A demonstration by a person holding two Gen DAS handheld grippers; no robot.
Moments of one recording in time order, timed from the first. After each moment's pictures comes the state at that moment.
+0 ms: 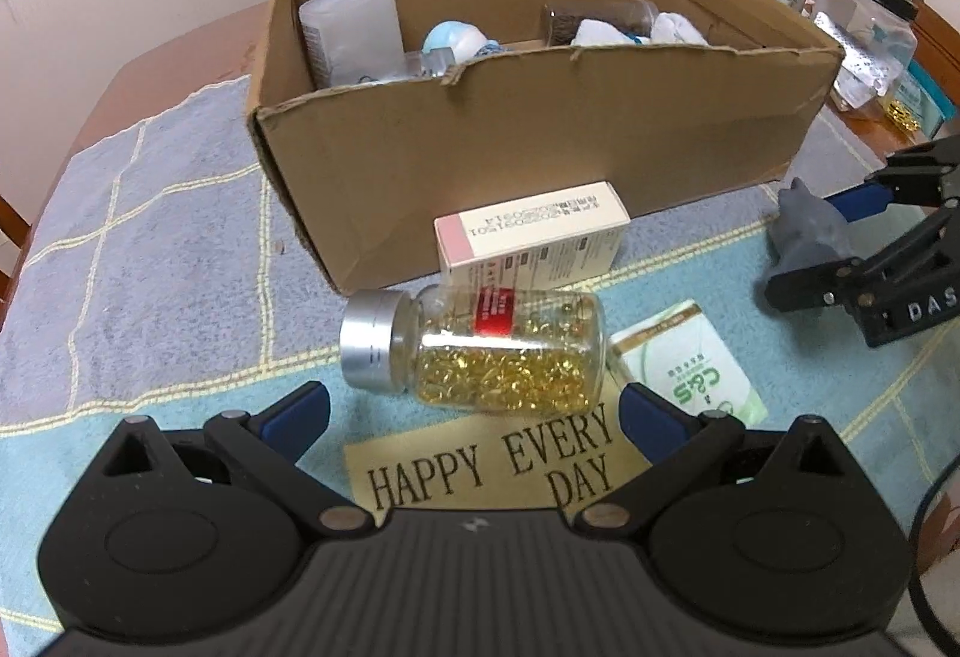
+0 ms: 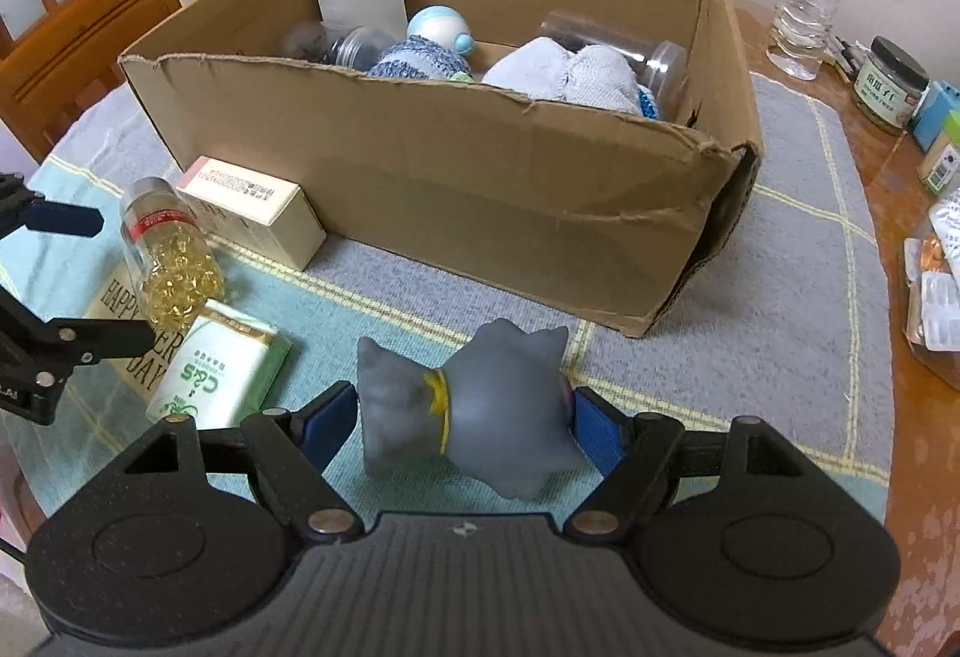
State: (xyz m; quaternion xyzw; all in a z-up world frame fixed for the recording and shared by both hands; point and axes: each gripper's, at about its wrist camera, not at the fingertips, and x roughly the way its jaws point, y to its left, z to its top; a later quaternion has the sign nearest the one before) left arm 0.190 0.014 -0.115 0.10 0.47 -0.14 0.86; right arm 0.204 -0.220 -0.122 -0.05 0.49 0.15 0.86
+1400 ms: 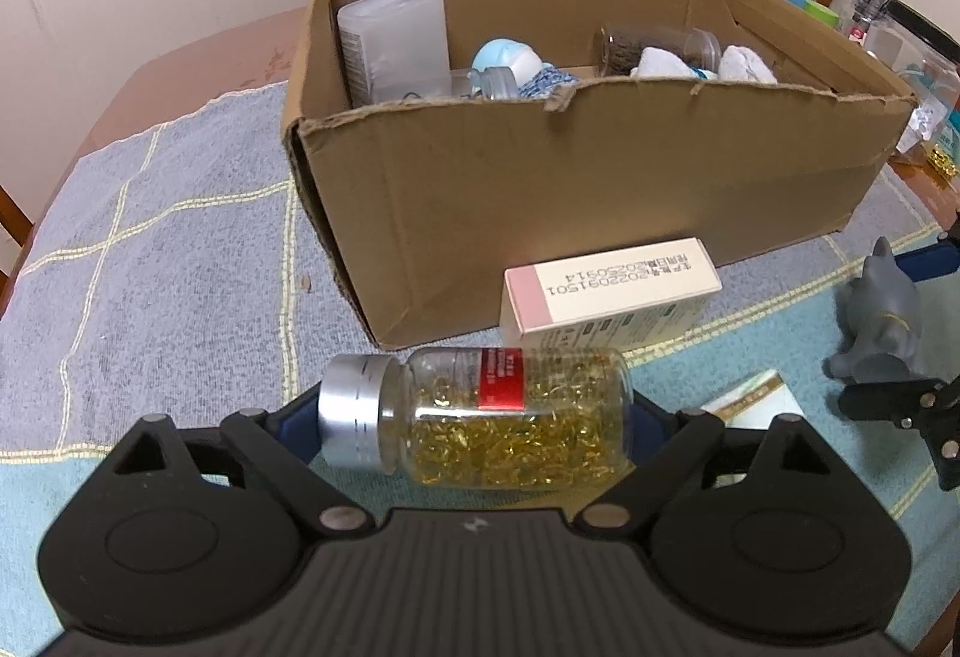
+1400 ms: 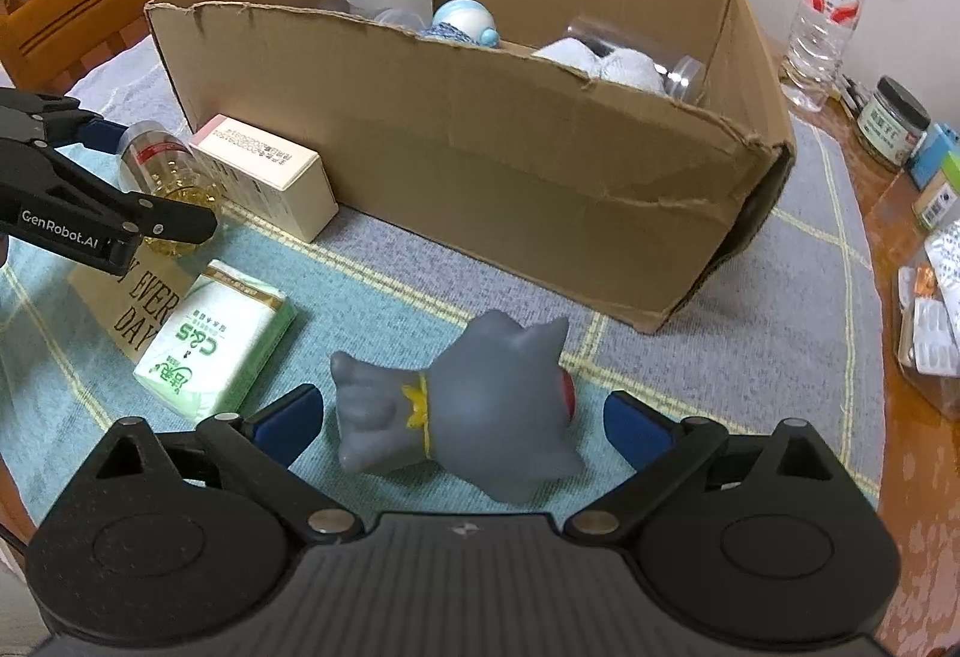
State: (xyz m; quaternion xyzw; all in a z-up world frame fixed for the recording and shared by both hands) left arm 0.215 0.028 -0.130 0.08 0.45 -0.13 0.88; right arm 0.193 -0.207 -0.129 -0.10 0.47 0.16 0.86
